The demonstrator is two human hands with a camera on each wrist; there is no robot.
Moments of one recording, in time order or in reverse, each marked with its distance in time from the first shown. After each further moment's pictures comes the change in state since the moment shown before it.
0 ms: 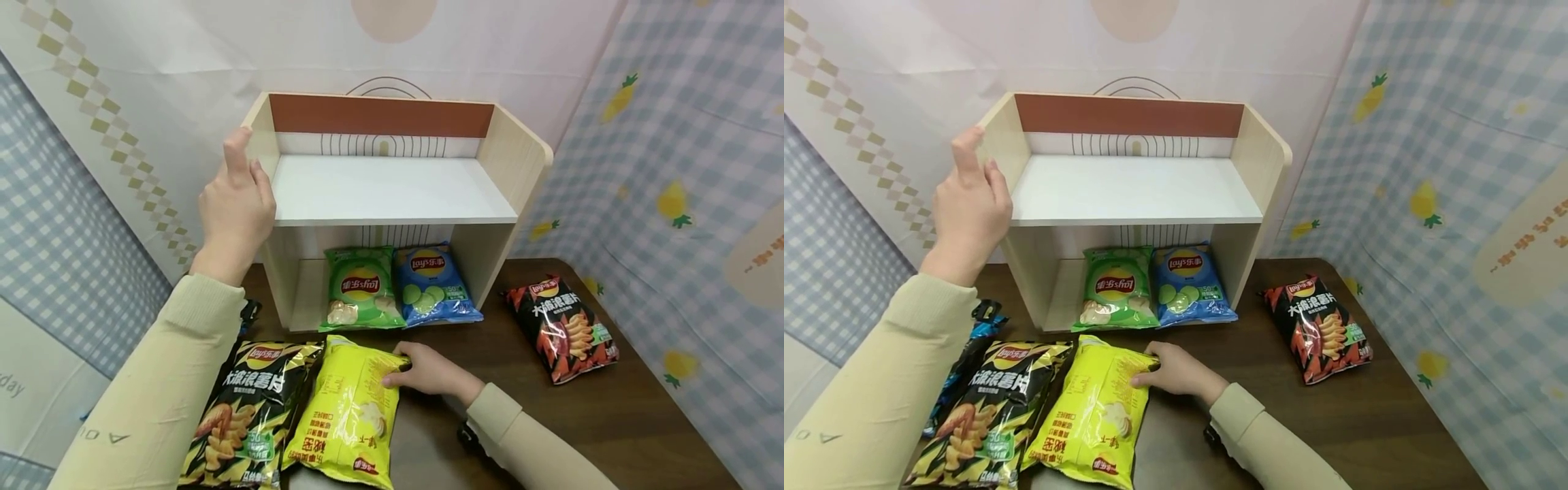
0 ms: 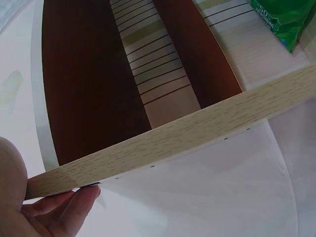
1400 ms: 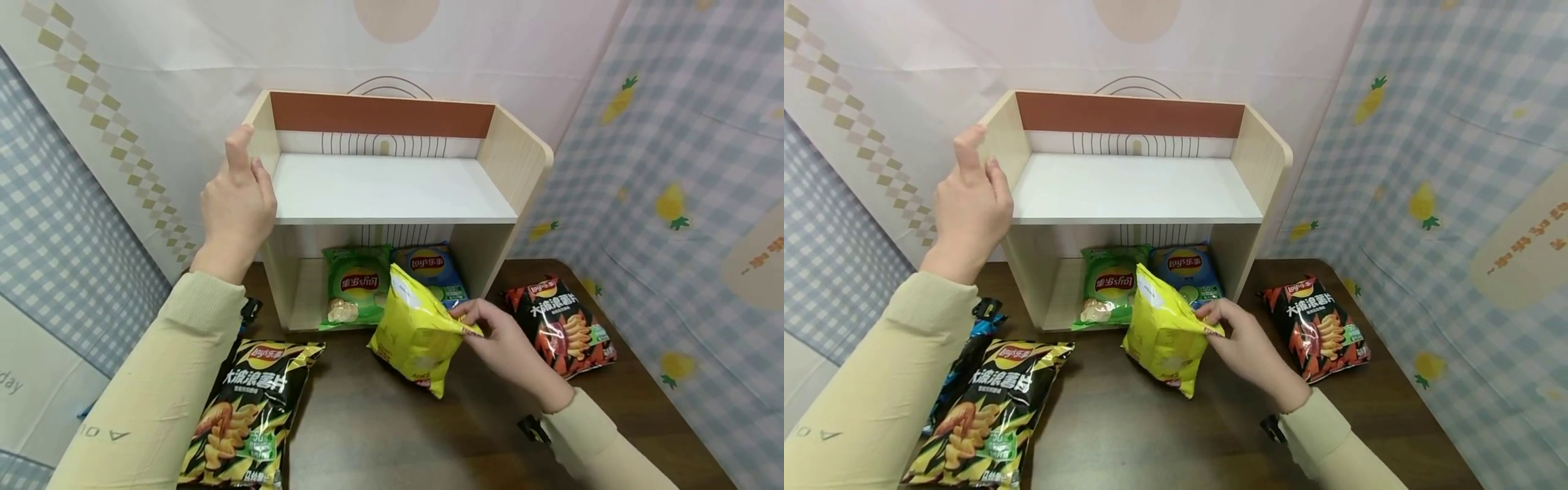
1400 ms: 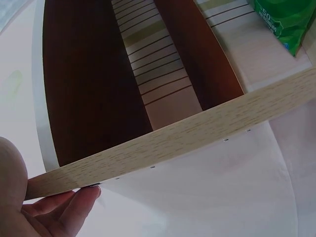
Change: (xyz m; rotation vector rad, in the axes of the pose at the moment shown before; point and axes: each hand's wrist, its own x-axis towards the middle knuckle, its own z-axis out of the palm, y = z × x) left_hand -0.001 0.002 -0.002 -0.001 -0.006 -0.005; right_hand -0.086 -0.017 -0.091 0.069 0.495 -0.294
